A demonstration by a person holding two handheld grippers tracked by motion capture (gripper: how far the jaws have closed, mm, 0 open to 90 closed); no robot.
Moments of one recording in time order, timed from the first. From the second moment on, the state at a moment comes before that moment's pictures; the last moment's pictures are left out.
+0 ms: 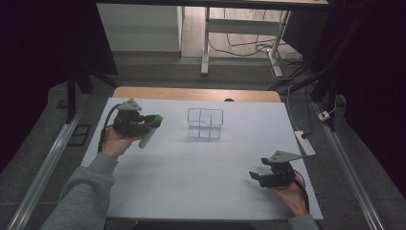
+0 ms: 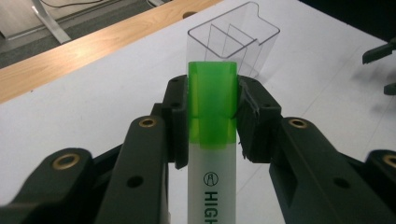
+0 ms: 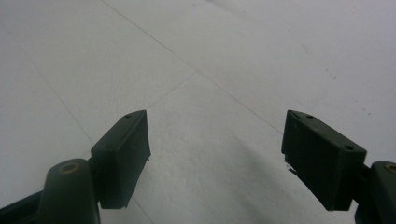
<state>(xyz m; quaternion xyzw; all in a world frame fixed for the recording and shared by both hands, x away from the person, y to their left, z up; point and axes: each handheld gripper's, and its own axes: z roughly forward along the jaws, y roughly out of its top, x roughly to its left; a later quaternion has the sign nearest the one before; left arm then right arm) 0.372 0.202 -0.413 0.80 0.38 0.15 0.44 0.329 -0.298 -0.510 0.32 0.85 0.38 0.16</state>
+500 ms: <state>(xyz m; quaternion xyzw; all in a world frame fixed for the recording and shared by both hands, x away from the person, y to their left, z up) 0.394 0.177 -0.397 0.80 0.36 0.15 0.45 0.330 -0.298 -0.511 0.32 0.85 0.38 0.16</state>
